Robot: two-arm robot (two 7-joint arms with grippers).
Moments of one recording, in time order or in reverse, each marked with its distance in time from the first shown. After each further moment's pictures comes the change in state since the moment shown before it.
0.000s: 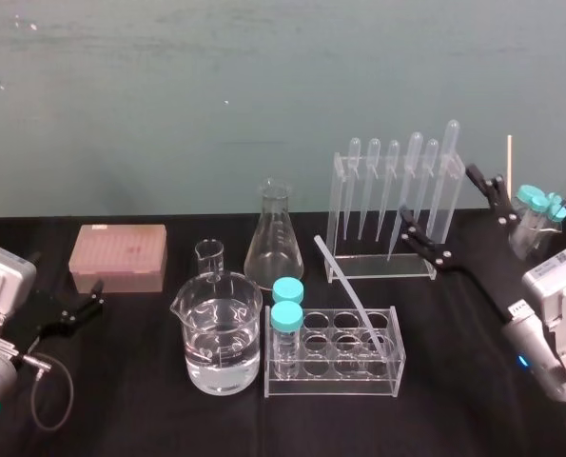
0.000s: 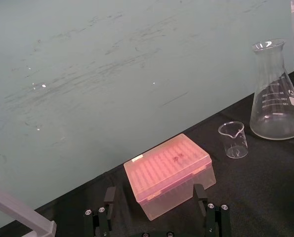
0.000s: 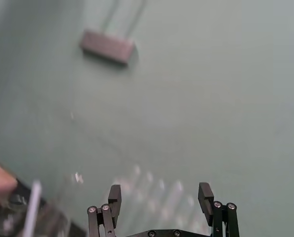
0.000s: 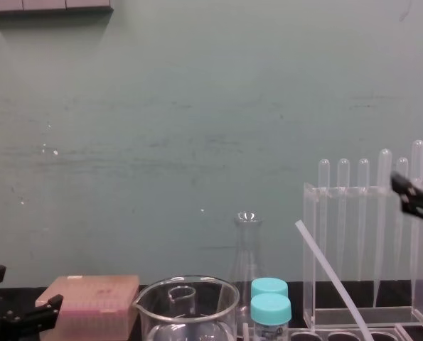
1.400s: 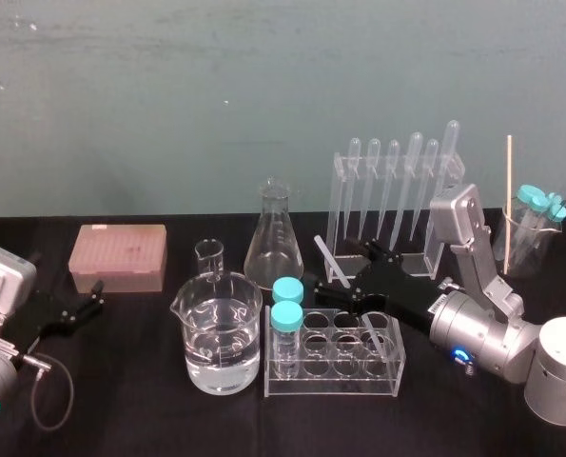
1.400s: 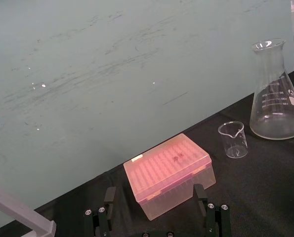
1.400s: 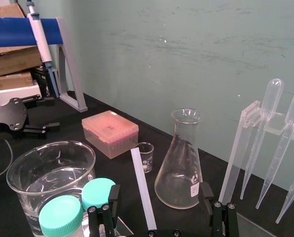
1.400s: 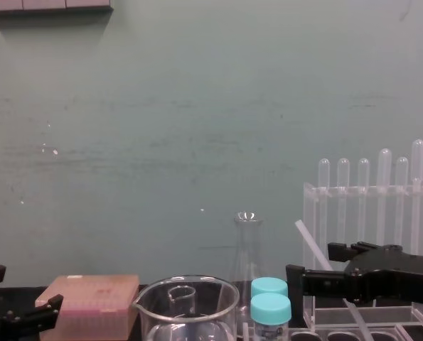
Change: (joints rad) left arm 0.000 0.000 0.000 0.000 0.000 0.000 0.000; right arm 0.180 -0.059 -0.105 0.064 0.468 0.552 0.525
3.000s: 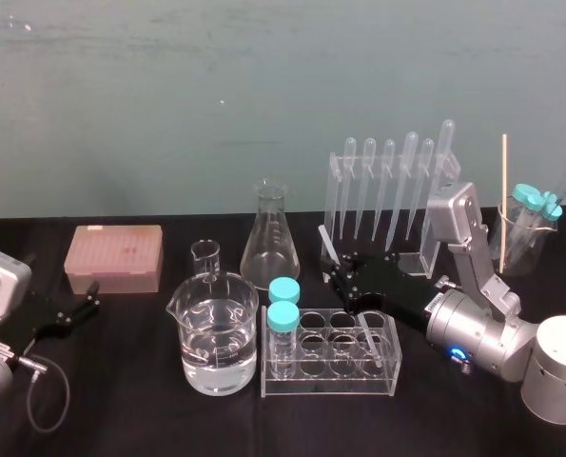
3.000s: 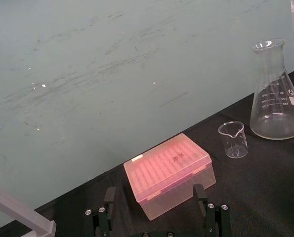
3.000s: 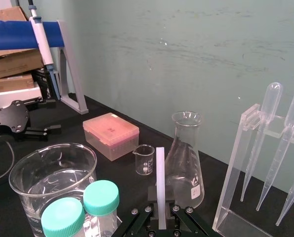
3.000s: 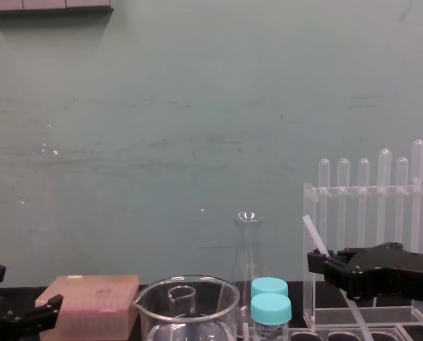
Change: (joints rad) left arm 0.000 0.000 0.000 0.000 0.000 0.000 0.000; right arm -0.002 0.003 0.001 -0.005 0.005 -0.007 0.000
